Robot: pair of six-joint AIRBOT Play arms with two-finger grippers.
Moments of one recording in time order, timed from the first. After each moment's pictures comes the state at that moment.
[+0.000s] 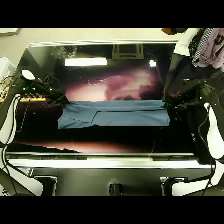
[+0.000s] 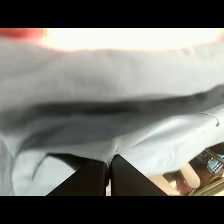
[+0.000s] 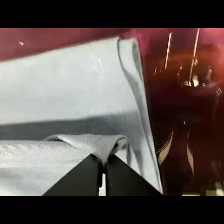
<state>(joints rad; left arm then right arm) 0.10 -1.91 1.74 1.02 -1.49 -1.50 -0.18 -1.68 1.40 1.87 -1.14 -1.64</state>
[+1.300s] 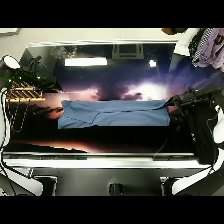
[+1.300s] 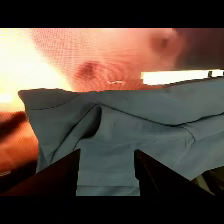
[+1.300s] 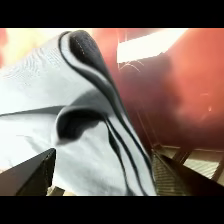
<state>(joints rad) 0.13 -1.84 1.91 1.09 -1.49 -1.50 -0.42 -1.90 1.51 2.27 -1.42 -1.72</state>
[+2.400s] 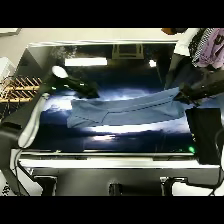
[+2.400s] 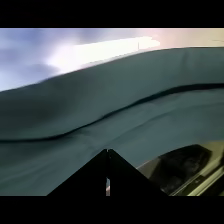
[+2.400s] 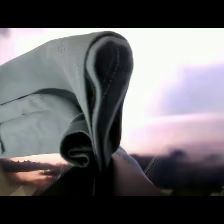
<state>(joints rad) -0.31 -1.96 1.84 0.83 -1.20 -1.68 -0.34 -1.47 1.51 2.08 -1.46 -1.54</state>
